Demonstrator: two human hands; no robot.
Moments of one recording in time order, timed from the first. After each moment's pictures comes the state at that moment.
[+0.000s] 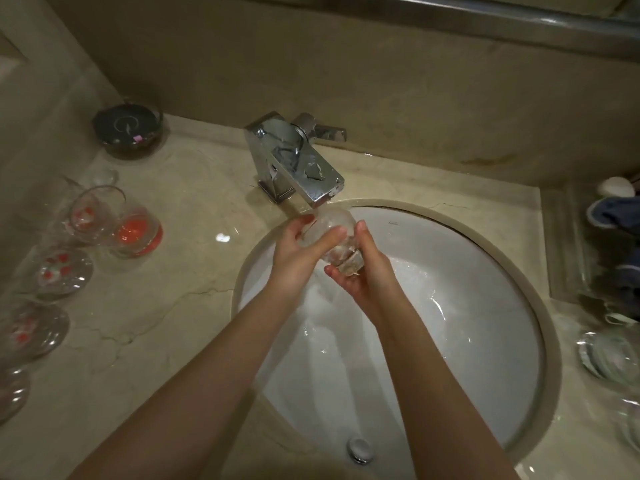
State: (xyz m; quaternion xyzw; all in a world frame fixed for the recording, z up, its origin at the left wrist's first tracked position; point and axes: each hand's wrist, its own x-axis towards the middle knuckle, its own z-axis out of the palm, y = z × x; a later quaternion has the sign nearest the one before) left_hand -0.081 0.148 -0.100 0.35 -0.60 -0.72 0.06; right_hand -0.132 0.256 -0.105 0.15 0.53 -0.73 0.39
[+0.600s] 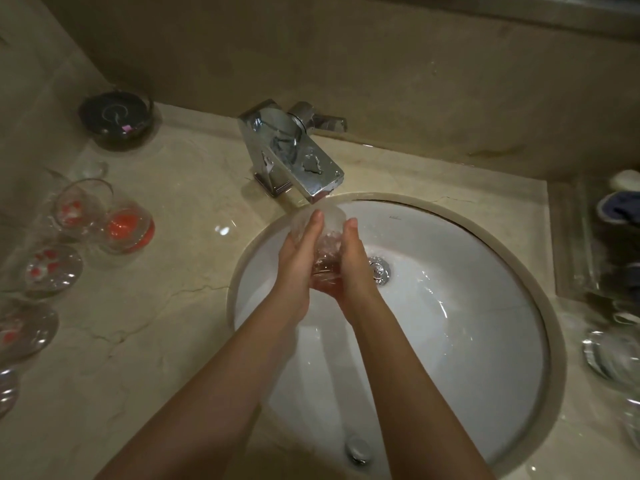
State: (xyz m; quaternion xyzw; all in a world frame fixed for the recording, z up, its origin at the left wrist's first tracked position) left_hand -0.087 0.161 -0.123 0.42 -0.45 -0.79 0.09; right_hand -0.121 0.222 -0.118 0.15 0.62 -0.67 0.39
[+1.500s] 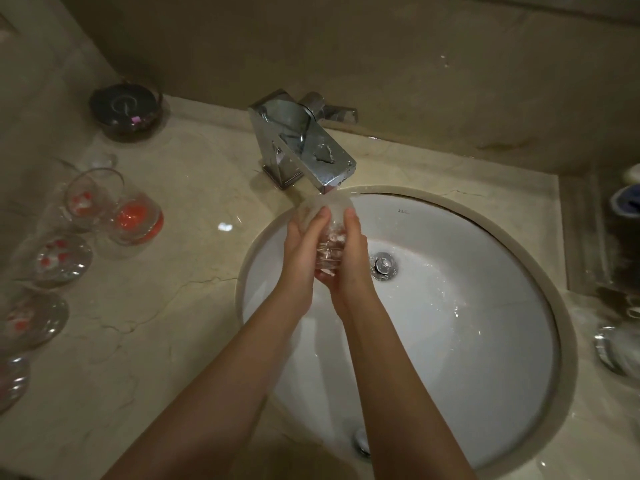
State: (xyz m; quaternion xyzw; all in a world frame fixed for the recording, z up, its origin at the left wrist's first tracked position) left_hand -0.080 0.159 -0.113 0.40 -0.45 -0.79 0.11; right_hand -0.111 0.210 -0.120 0.20 0.57 -0.72 0.36
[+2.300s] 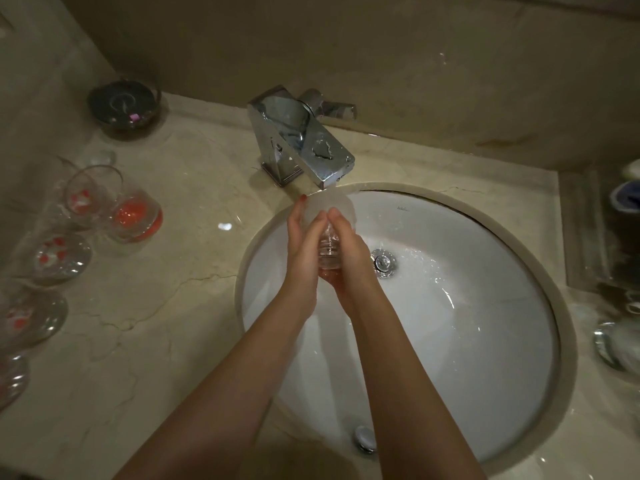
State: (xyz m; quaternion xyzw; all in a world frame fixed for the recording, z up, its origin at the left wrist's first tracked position) left_hand -0.079 0.167 -0.118 0.37 -0.47 -0.79 0.13; right_hand -0.114 0.224 -0.123 0.13 0.57 -0.71 0.39
